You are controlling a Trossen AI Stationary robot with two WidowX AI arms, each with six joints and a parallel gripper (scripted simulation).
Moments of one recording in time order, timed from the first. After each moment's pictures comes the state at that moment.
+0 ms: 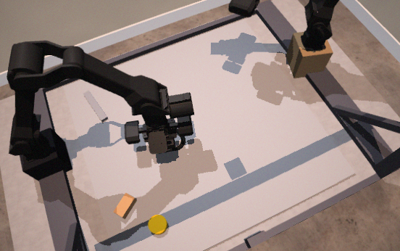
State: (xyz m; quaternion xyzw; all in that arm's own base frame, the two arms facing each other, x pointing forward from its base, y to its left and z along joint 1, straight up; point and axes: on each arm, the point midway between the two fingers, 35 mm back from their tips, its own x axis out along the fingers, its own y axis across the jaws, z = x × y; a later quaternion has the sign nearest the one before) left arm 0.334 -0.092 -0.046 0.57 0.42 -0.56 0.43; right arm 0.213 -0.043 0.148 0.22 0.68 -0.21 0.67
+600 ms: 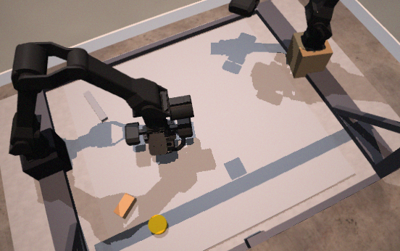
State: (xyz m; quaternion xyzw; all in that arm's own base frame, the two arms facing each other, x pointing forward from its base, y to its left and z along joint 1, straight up) left arm 0.332 -0.091 -0.056 0.57 0.42 -0.57 0.42; right arm 0.213 -0.043 0.148 0.22 0.68 -0.21 0.67
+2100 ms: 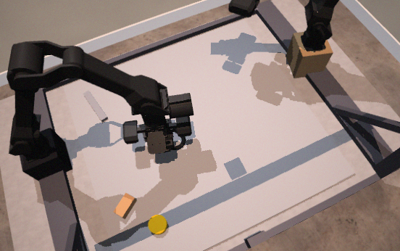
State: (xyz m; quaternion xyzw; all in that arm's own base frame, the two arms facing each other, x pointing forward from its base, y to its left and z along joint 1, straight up) left arm 0.329 -0.090 -0.045 0.57 0.42 -0.57 0.42; right arm 0.213 -0.043 0.148 0.22 0.68 -0.21 0.67
